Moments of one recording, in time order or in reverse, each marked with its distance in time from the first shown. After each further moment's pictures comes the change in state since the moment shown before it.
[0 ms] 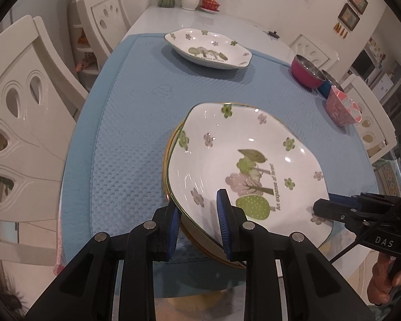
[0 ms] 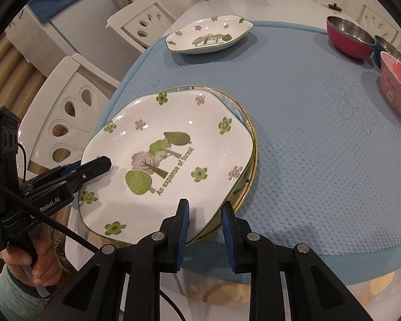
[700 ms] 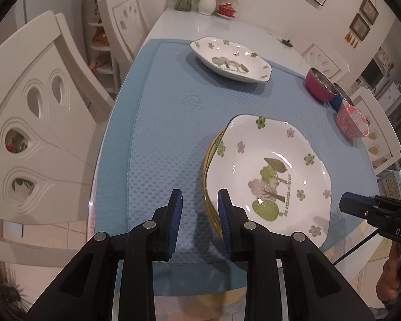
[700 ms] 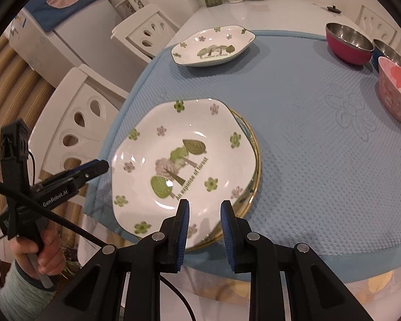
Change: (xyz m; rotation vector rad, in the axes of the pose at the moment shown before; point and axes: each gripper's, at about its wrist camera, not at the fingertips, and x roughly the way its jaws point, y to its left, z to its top) left arm -0.023 0.029 0.009 -0.038 -0.019 0.035; right arm -0.024 0.004 0.011 0.024 -0.041 0.038
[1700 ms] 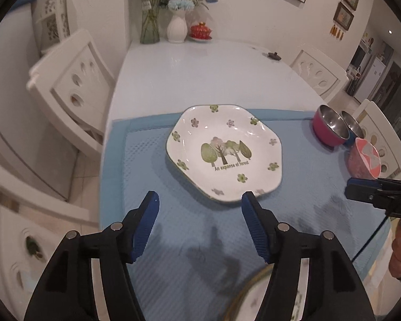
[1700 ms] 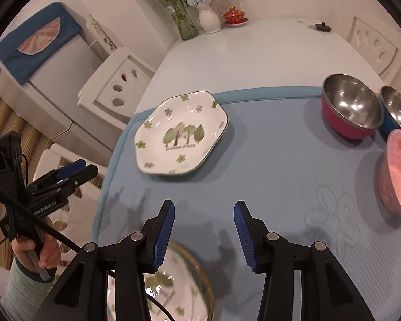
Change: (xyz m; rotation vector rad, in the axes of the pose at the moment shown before) left arm 0.076 -0.012 0.195 0.184 -0.049 -0.041; right arm 0.023 -0.057 0.178 0.091 -0.080 -0.023
